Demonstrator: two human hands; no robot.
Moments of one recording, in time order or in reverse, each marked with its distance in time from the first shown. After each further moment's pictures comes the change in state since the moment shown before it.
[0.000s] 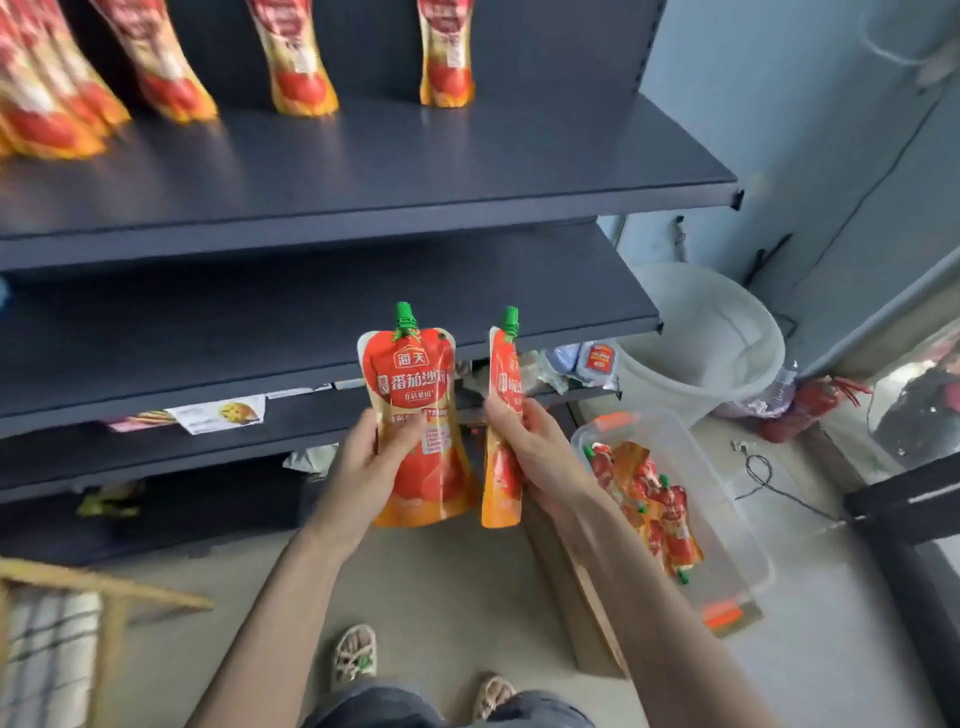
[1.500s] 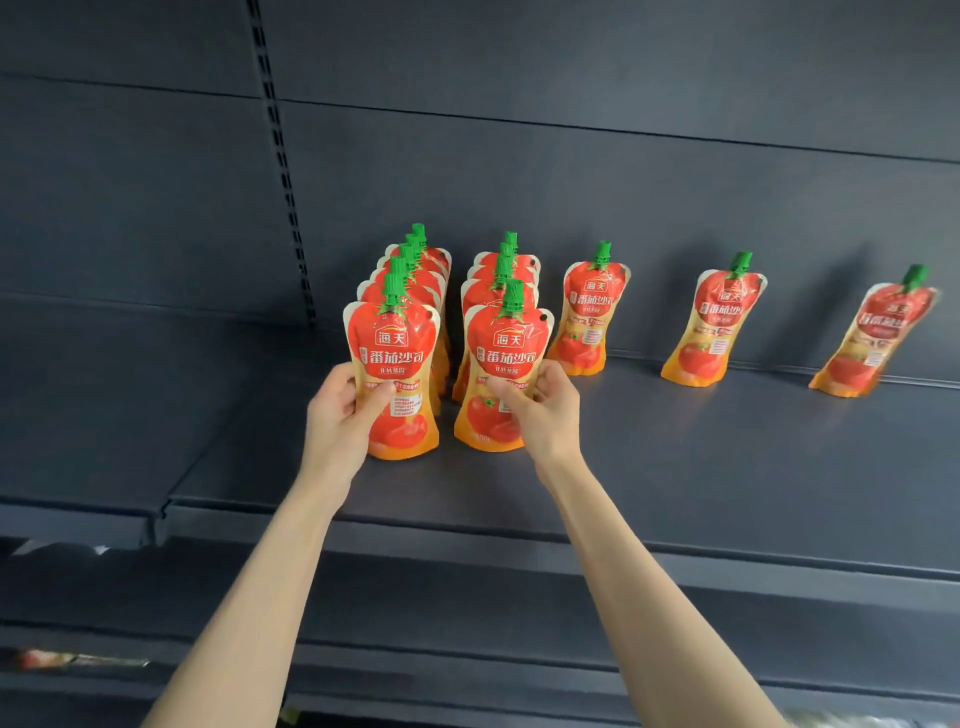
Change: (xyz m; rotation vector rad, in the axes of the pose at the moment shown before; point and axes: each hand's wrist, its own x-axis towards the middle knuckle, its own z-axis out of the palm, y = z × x) left_hand 0.247 0.201 -0.493 0.110 0.459 0.507; right_hand 0.357 -0.185 0.458 -0.072 0.119 -0.558
